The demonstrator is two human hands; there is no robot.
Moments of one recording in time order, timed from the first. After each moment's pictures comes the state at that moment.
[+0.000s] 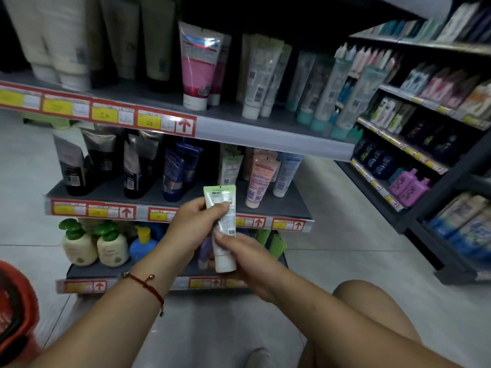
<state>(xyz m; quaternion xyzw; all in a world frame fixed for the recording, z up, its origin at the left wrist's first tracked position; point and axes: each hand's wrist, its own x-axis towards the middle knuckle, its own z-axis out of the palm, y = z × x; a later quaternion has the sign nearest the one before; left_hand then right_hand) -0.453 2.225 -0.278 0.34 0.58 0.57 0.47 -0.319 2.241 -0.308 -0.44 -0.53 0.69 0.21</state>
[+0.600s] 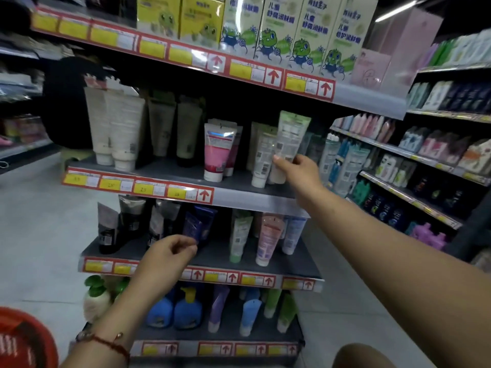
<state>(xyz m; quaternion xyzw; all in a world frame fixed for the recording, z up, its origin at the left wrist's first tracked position) -0.524 2.189 -0.236 0.44 0.68 0.52 0.26 -0.328 2.358 -0.089 -0.43 -0.65 0.38 0.50</state>
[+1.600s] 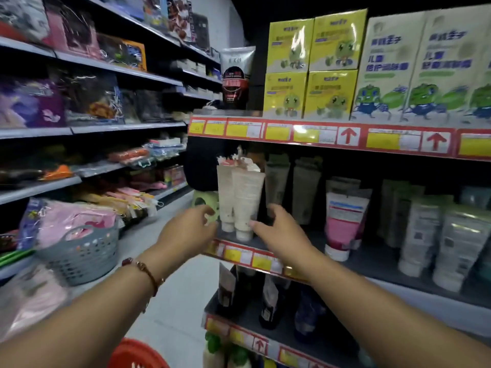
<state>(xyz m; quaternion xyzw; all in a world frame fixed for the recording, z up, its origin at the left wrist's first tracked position) -0.725 2.197 -0.087 0.40 0.87 0.28 -0.06 -0.566 2.316 -0.082 -0.32 -0.83 0.37 0.26</state>
